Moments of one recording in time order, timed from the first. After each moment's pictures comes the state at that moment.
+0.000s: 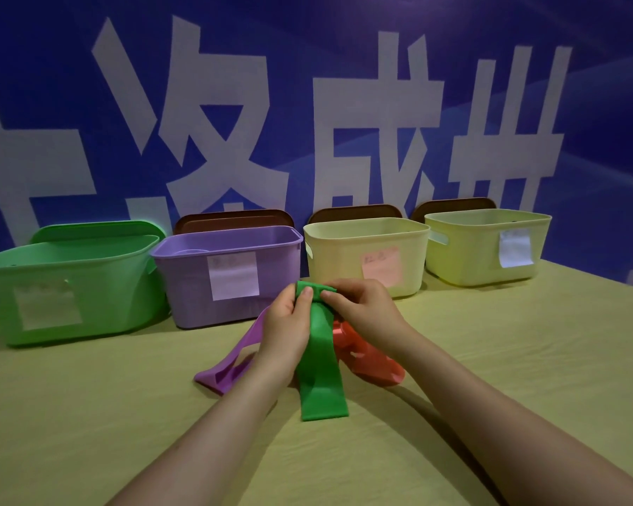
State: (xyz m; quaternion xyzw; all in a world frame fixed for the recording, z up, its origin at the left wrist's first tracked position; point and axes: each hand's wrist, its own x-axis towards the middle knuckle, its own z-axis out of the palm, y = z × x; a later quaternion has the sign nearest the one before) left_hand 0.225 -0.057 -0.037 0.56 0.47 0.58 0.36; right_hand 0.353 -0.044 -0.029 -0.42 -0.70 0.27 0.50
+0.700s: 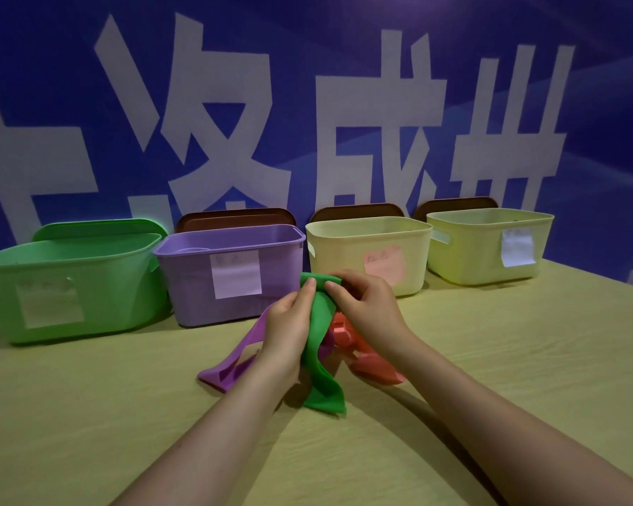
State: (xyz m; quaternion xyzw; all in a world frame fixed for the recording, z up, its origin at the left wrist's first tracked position) left_hand 0.227 -0.062 -0.029 0.46 0.47 0.59 0.46; right_hand 0.344 -0.045 -0.032 -0.43 -0.69 0.19 0.56
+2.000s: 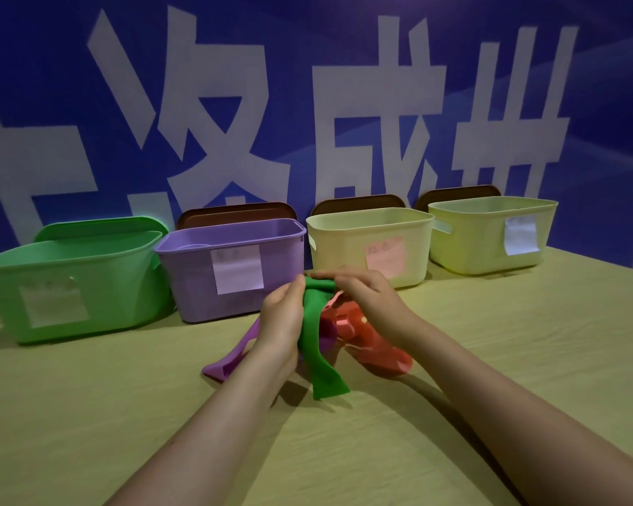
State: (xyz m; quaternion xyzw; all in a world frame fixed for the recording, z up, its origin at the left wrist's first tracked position) left_hand 0.220 -0.057 -0.028 0.42 0.48 0.60 0.48; right_hand 0.356 -0.047 -0.028 -0.37 -0.73 0.31 0.49
